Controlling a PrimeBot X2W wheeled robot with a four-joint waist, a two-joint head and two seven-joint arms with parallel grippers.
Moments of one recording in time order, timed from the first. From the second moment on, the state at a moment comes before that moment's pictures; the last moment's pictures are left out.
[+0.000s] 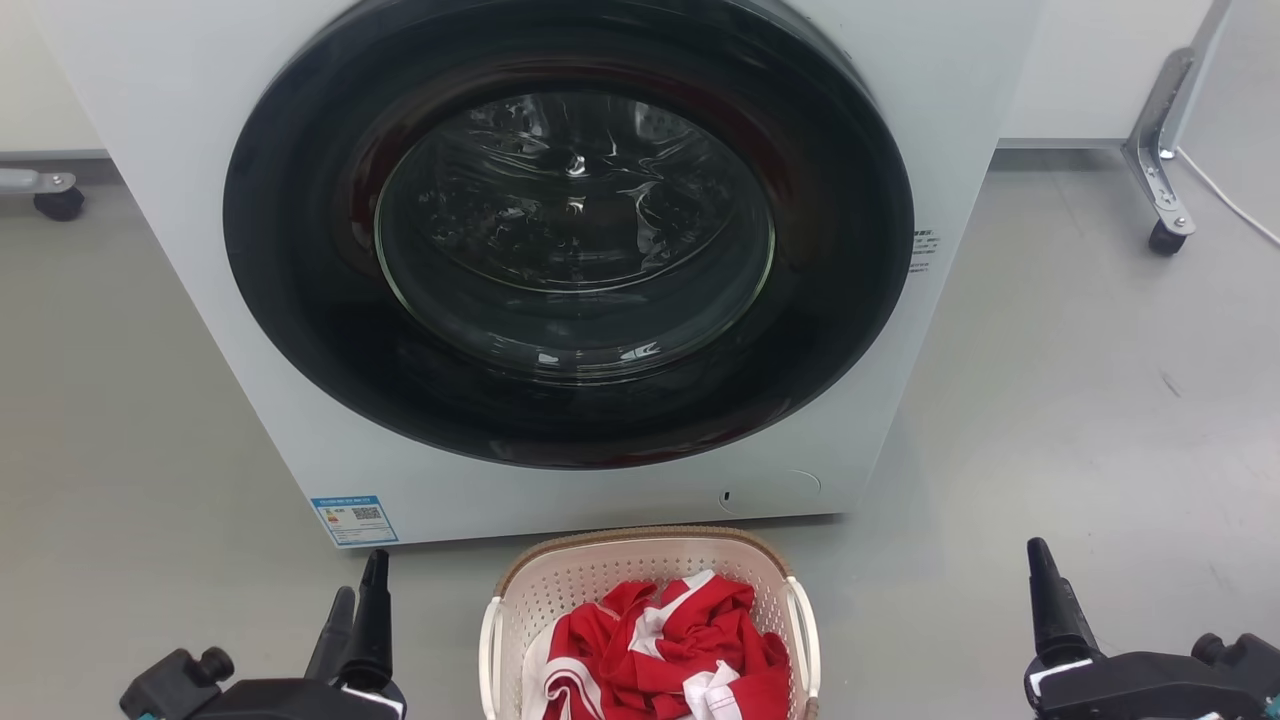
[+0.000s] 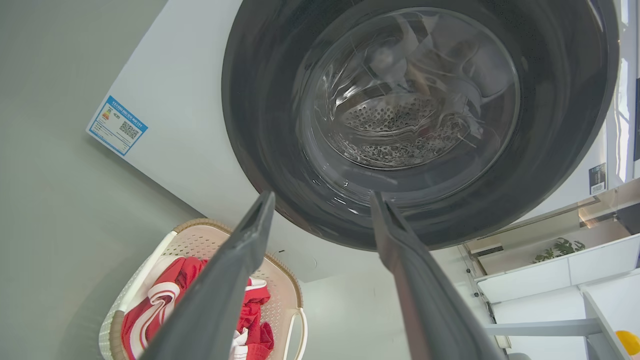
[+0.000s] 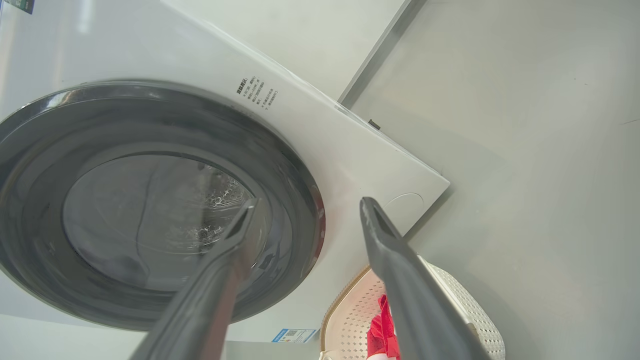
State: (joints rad) left arm -0.02 0.04 -0.06 0.21 -1.10 -0.03 -0.03; right arm -0.05 -0.04 0.03 0.25 1.09 0.02 -0.03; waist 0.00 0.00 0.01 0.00
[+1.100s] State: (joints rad) left arm -0.01 0.07 -0.19 0.12 -0.45 0.05 -0.15; right arm -0.05 -0.07 0.18 0.17 0.52 -0.06 -0.15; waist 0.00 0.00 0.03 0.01
